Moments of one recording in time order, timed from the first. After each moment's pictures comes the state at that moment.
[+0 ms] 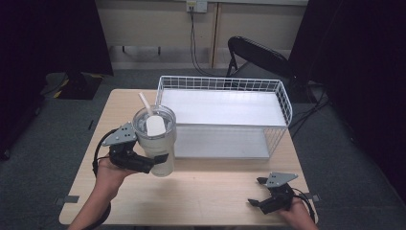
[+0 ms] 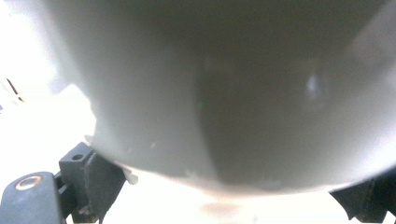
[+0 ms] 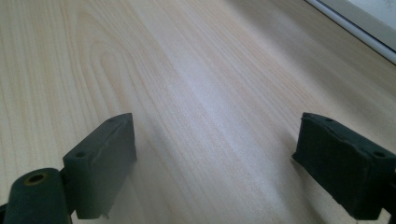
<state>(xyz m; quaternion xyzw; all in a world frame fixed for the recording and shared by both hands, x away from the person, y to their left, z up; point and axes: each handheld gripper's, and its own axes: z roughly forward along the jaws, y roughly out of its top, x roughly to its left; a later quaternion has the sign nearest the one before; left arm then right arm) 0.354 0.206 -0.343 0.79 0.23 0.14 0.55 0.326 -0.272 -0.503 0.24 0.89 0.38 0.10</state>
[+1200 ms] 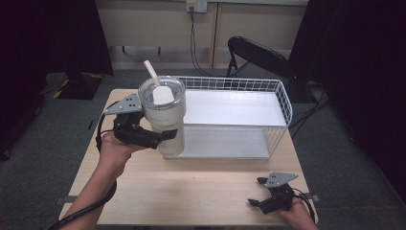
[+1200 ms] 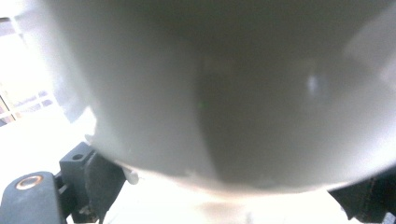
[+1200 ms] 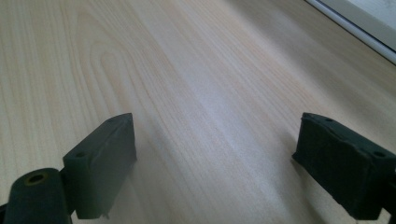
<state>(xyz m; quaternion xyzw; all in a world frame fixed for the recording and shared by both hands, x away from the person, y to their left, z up) 0.378 0.182 -0.273 0.78 0.23 0.13 0.57 0.326 -0.272 -0.503 0.24 0.88 0.39 0.10</state>
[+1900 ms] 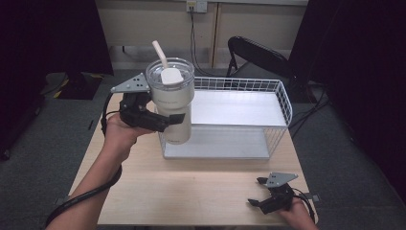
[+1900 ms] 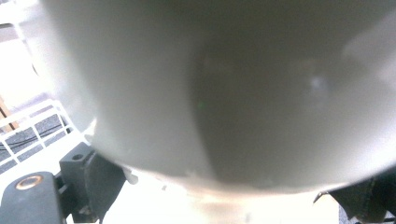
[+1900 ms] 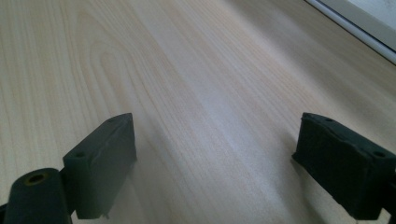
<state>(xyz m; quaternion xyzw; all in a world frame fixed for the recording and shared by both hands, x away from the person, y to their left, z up) 0.398 0.164 -0.238 0.78 0.22 0.13 0.57 0.326 -0.272 -0.503 0.24 0.88 0.39 0.10</state>
